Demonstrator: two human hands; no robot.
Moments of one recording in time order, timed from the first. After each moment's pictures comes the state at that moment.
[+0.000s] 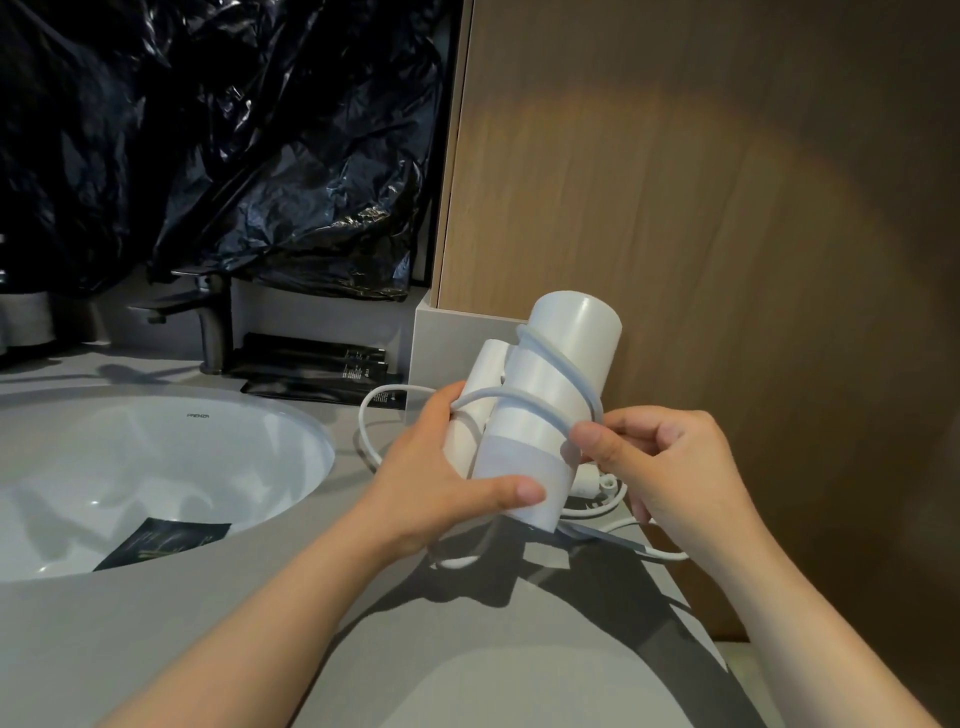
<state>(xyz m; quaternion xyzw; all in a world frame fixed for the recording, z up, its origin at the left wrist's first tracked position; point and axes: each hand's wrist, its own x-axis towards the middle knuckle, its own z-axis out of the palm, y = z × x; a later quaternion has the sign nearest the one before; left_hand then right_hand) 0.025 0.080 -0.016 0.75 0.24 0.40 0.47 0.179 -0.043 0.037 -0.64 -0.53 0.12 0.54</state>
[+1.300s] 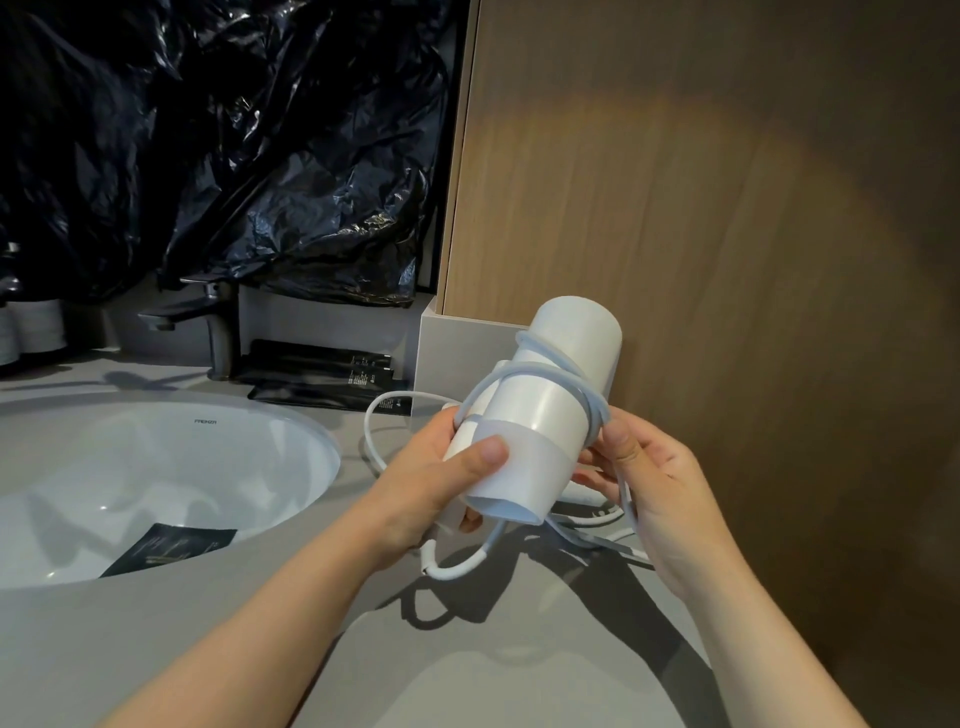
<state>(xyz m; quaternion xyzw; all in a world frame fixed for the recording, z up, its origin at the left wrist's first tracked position) 0.024 0.086 -0.015 0.70 0.16 0.34 0.61 0.191 -0.021 0.008 -0.52 -0.50 0.23 0.65</state>
